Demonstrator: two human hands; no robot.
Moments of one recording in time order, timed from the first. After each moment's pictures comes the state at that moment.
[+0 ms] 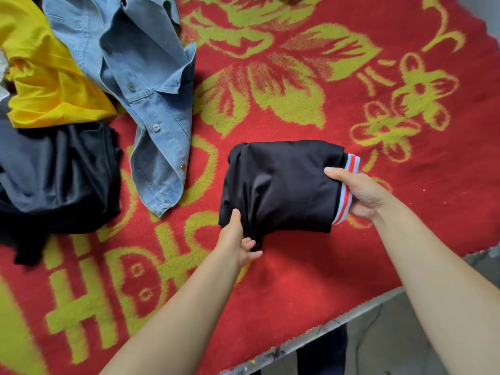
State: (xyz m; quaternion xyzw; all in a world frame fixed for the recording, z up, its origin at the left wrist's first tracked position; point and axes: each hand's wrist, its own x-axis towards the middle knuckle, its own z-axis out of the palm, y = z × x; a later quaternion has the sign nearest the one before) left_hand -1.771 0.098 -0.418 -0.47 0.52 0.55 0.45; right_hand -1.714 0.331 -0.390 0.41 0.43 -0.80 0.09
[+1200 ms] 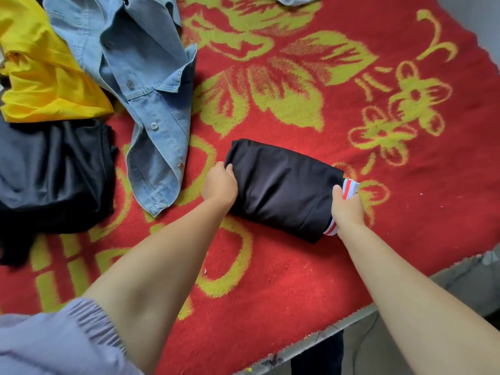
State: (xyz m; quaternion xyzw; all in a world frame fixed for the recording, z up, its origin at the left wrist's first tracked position) left_hand -1.863 0.118 -0.449 -0.01 0.93 0.28 0.23; right_hand -1.700 0.304 -0.445 0.65 0.63 -0.44 -0.01
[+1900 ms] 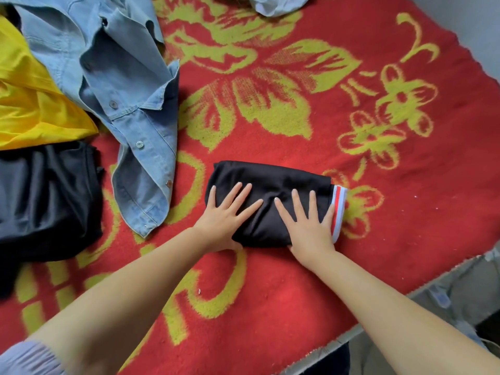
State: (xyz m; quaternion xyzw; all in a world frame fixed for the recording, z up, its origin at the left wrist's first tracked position) left_hand -1.841 0.083 -0.473 0.57 0.79 -0.12 0.19; right_hand -1.688 0.249 -0.455 0.18 0.95 -0.02 0.24
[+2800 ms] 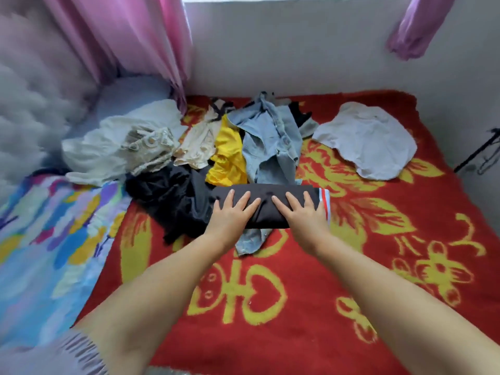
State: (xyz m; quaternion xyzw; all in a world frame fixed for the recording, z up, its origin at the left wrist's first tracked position) left_hand -1.824 -0.022 -0.132 0.20 0.97 -0.07 0.08; right_hand -1.808 0.176 -0.127 -0.10 0.99 0.06 0.10
